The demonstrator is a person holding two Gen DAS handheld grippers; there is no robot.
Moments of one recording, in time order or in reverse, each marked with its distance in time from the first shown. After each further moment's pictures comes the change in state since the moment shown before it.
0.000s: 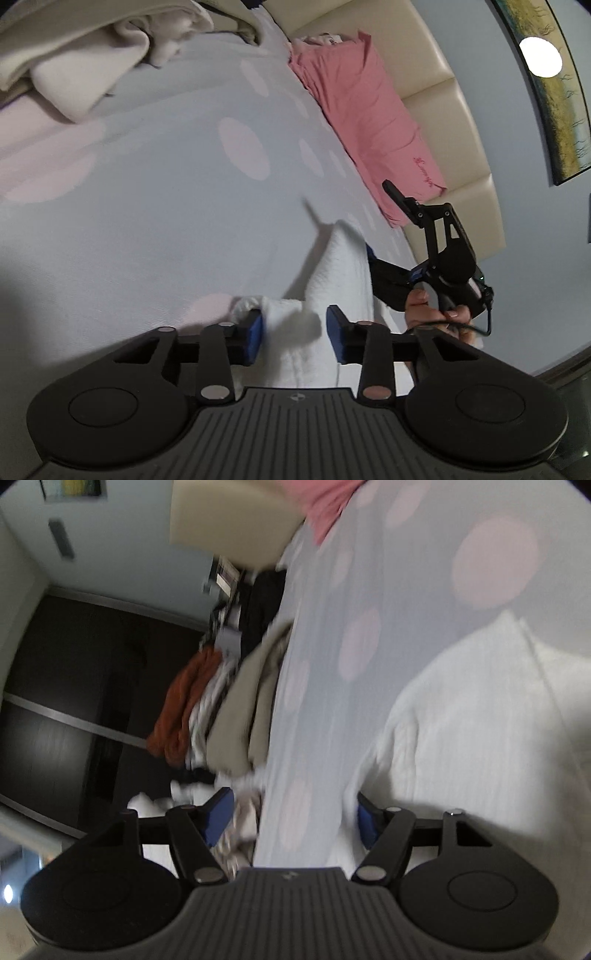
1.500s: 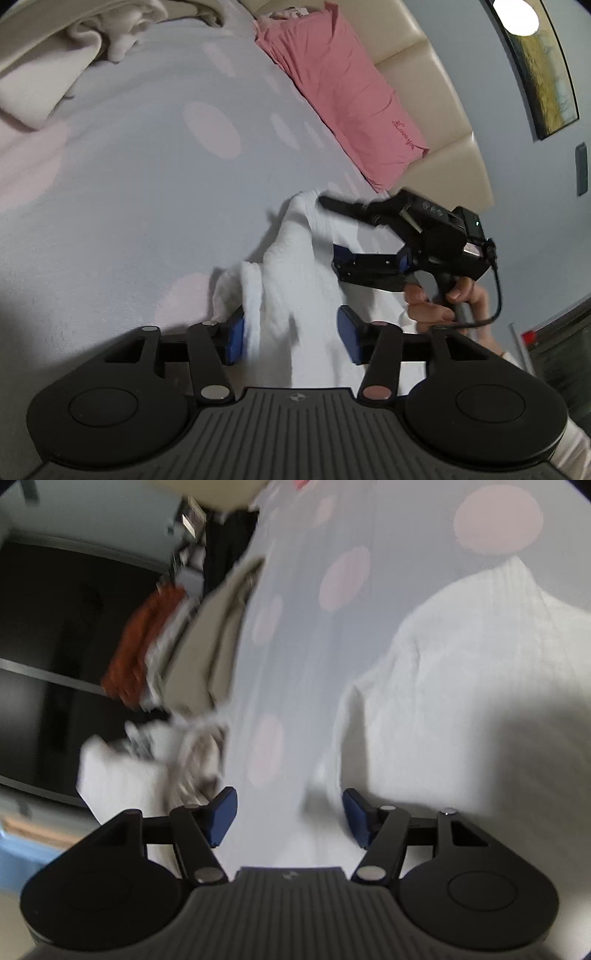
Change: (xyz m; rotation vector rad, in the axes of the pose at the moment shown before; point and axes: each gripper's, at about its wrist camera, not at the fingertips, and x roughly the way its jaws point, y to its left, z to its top) left arm 0.009 -0.024 0.004 0.107 0.073 -0.016; right arm 0.013 0.027 -0.018 -0.103 0.271 -0.226
